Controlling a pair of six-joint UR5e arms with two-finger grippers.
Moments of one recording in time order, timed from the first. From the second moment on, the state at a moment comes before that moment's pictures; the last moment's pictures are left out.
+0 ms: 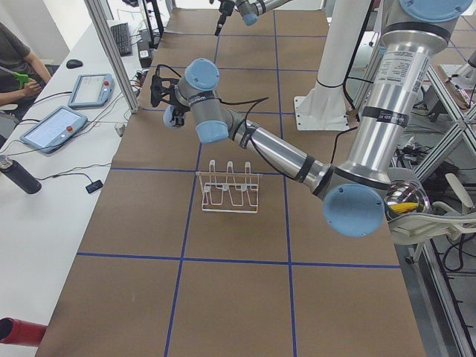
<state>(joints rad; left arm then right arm) -1.33 -1.81 -1.84 -2.25 -2.34 -1.16 1.11 -1.42 1.61 -0.30 2.29 1.18</state>
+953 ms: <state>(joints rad) -1.19 -1.85 -2.03 -1.38 -2.34 -0.98 1.27 -1.49 1.62 -0.72 2.40 0.63</state>
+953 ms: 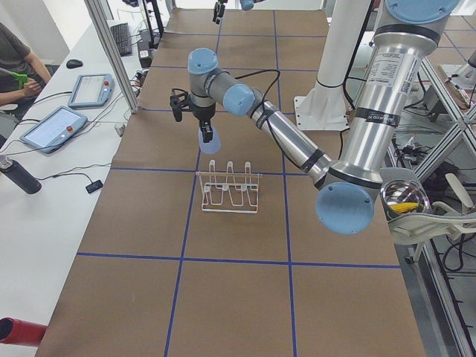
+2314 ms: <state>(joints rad) -1.13 -1.93 -1.87 -1.29 -2.25 -0.89 1.26 -1.48 1.69 -1.08 2.36 0.40</state>
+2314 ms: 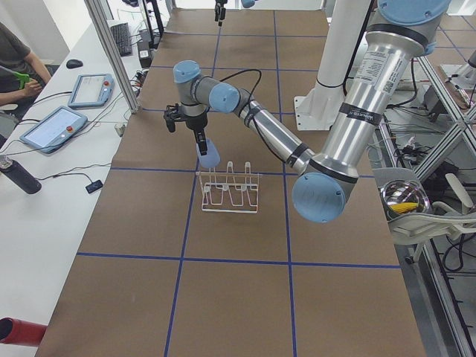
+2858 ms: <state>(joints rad) -1.11 -1.92 -1.81 -1.36 -2.25 -0.89 1.26 -1.48 1.70 -1.10 2.36 0.40</state>
